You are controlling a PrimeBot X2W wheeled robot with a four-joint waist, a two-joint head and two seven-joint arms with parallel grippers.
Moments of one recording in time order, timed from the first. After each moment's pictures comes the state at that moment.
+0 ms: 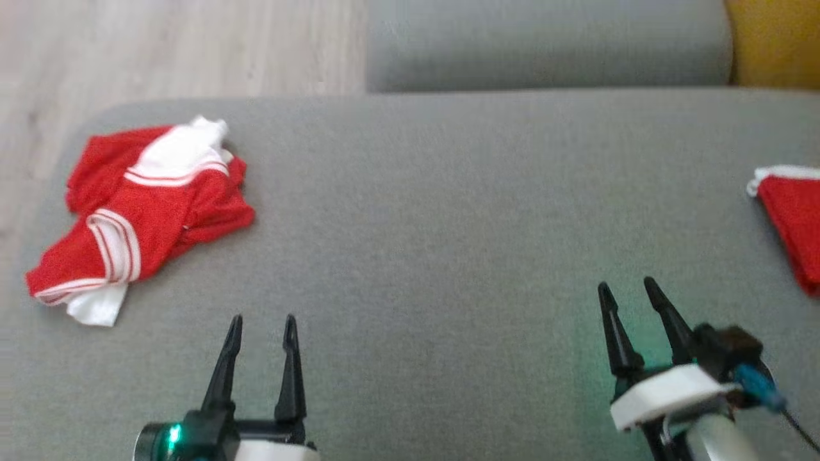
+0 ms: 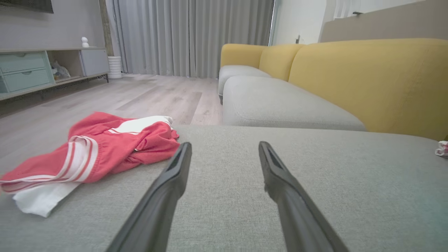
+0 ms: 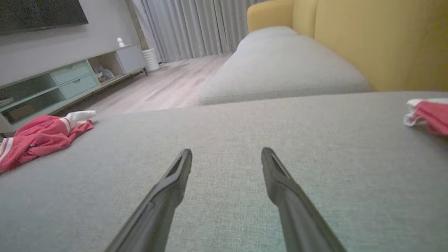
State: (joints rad) left arm 0.09 0.05 -0.25 0.12 -0.17 0.11 -0.26; right arm -0.08 -0.14 0.18 0.42 0.28 0.12 -0.25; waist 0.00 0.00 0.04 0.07
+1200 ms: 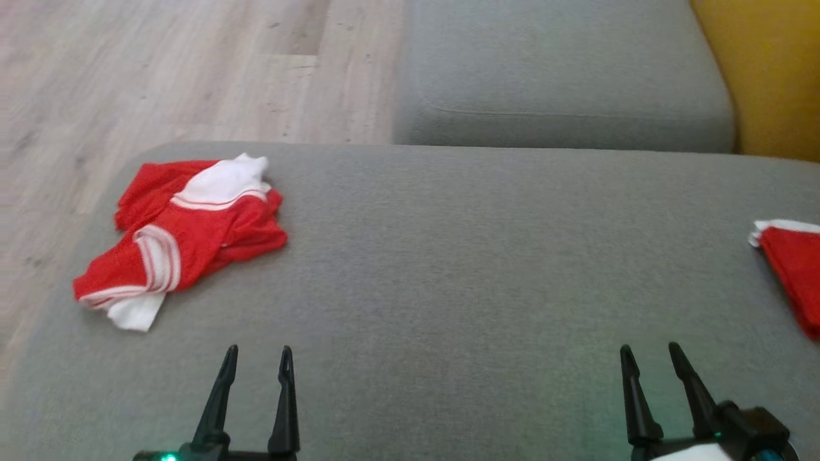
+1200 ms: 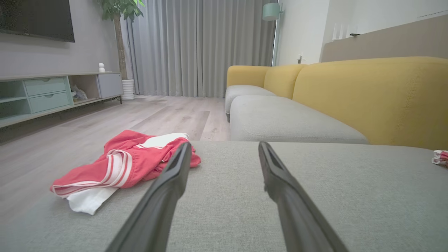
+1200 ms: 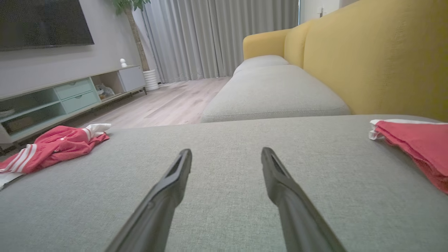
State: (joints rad) left arm 0.20 0.05 -0.21 0.06 -0.11 0.06 -0.26; right arm 0.21 -0.04 0.05 0.17 0.16 0.12 -0.25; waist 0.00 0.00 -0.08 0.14
